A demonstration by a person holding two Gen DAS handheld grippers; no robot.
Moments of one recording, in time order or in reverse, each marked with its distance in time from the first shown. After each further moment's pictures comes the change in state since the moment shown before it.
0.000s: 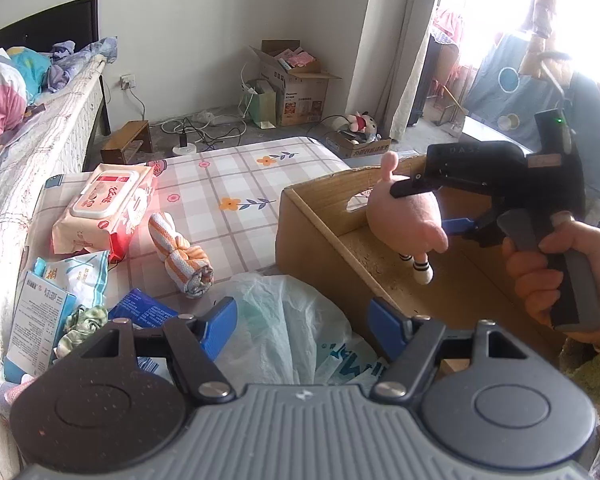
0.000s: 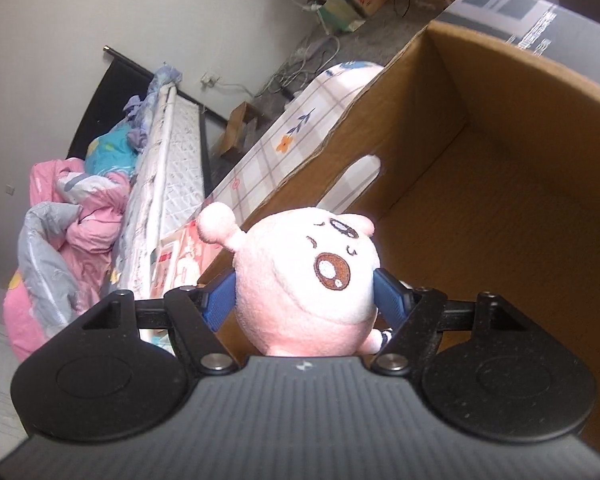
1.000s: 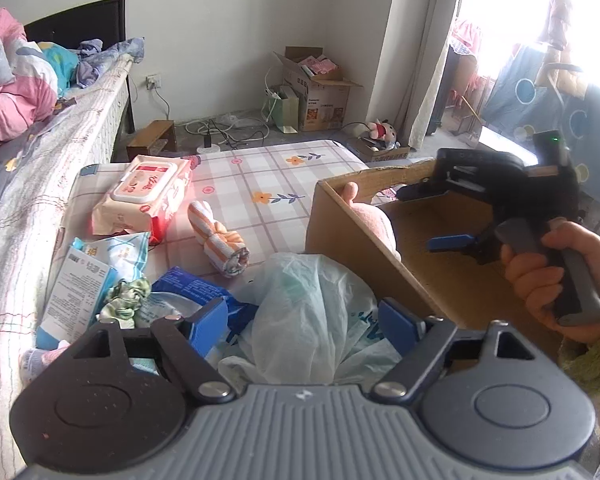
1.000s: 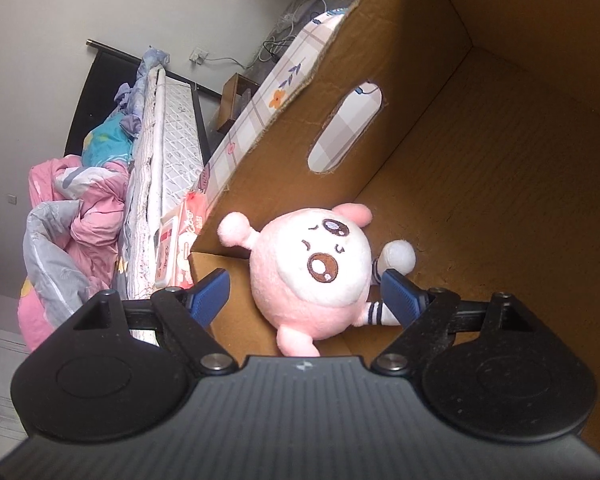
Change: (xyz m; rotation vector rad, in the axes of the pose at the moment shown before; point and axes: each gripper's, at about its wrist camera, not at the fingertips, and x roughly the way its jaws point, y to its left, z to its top) left arm -0.045 0.015 -0.025 -0.033 -0.029 0.063; right arm 0.012 -0.006 -0.026 0.089 0.112 0.100
